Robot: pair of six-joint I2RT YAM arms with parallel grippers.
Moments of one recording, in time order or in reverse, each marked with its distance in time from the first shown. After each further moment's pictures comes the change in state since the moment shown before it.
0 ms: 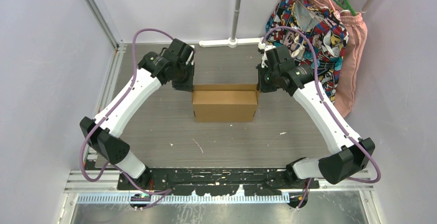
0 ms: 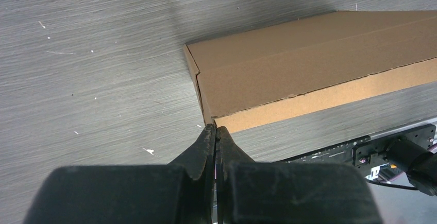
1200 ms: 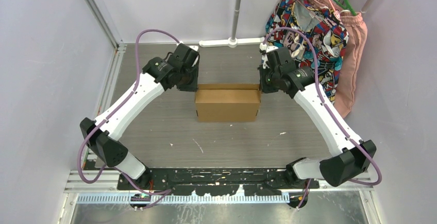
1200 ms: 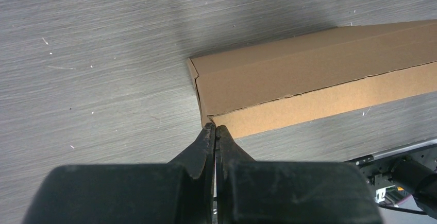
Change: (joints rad) left arm -0.064 -0.017 -0.056 0.093 -0.090 -0.035; right arm 0.000 -0.019 -0.032 0.025 0.042 -0.012
